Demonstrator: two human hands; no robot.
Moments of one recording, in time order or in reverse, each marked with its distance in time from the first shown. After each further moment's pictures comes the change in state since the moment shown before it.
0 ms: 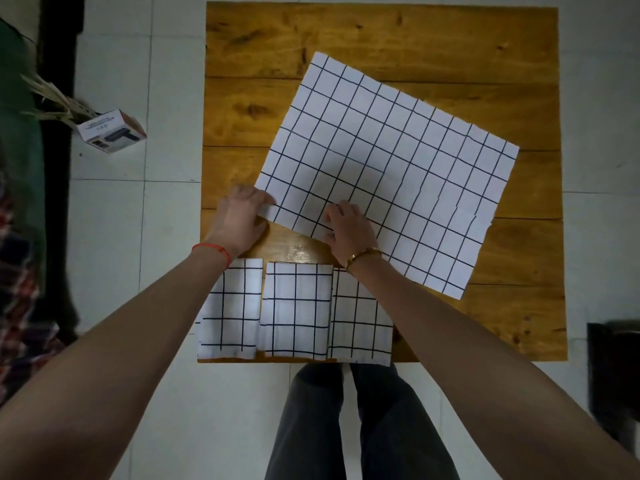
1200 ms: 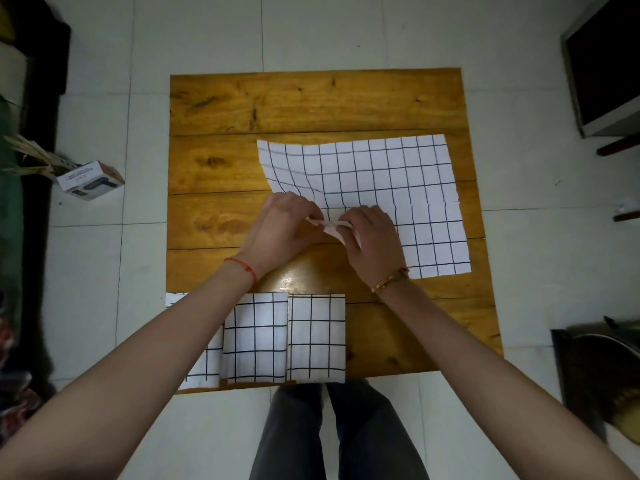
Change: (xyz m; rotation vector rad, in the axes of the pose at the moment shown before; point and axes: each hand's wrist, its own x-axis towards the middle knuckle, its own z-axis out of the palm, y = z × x) left_hand 0.021 0.158 -0.047 -0.183 0.276 0.479; right_hand -0.056 0.061 -0.135 0.107 0.481 -0.146
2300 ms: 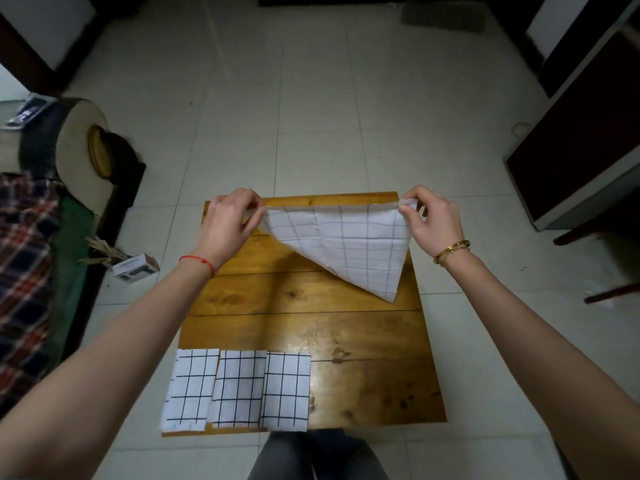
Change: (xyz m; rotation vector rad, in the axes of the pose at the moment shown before) left_hand 0.072 0.116 -0.187 0.231 0.262 -0.116; right_hand 0.074 0.069 -0.287 0.131 0.179 0.089
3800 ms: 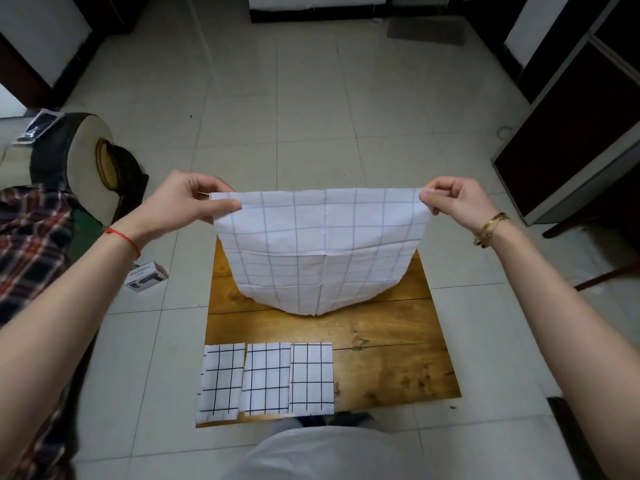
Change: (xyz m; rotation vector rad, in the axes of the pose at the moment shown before) left_hand -0.027 -0.025 -0.157 -0.620 -0.328 -0.222; right_hand -0.011 -0.074 -0.051 0.423 -0.243 0.264
